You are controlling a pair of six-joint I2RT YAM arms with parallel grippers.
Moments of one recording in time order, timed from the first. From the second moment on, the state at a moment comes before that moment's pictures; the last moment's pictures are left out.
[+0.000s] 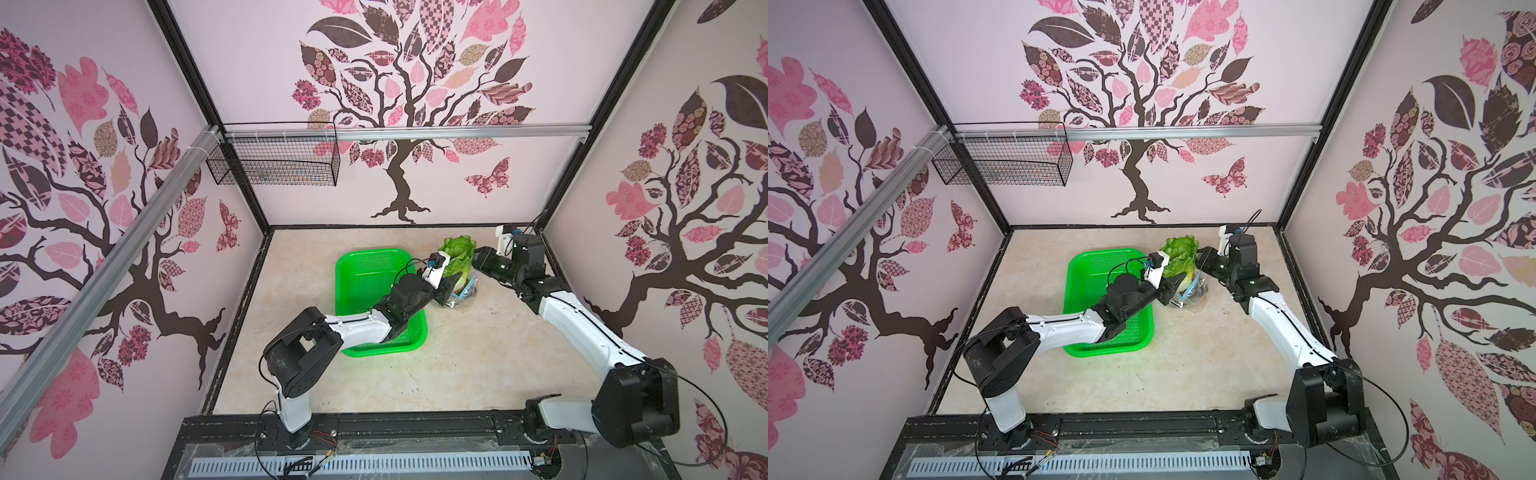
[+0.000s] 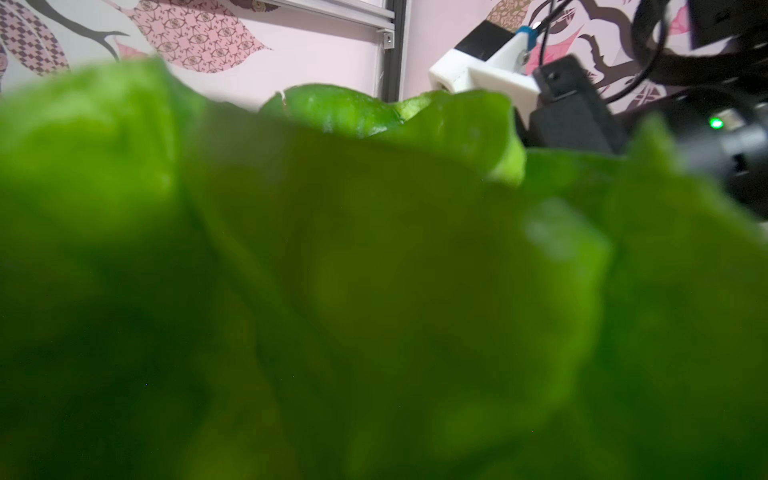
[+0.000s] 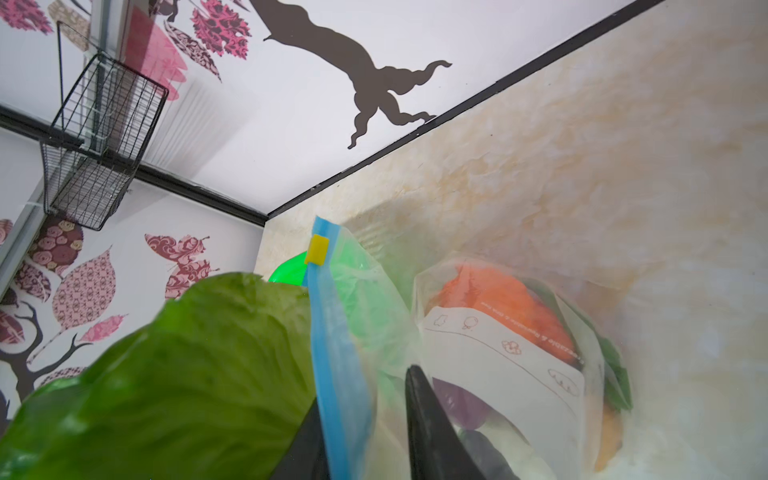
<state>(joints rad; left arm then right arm) -0.86 1.82 1.05 0.77 -0.02 -0.08 0.18 1.32 1.00 -0.12 -0.33 0.66</state>
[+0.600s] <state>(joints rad) -0.86 1.73 1.06 0.76 -0.10 -0.12 0.18 1.30 1.00 -0.17 -0.32 0.61</state>
